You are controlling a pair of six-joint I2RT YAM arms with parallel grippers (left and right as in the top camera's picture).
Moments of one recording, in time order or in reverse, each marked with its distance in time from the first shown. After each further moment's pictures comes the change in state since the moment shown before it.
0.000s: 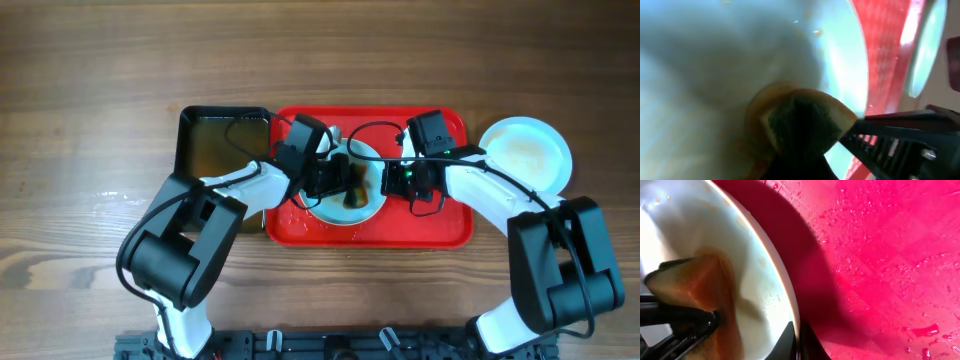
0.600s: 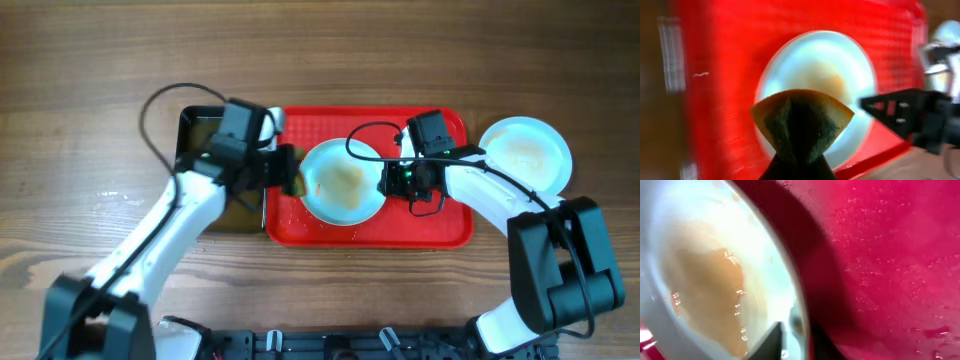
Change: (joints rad) left arm 0.193 -0.457 0.006 -0.550 -0.267 0.337; right arm 0.000 0.000 0.002 0.004 -0.022 -0.014
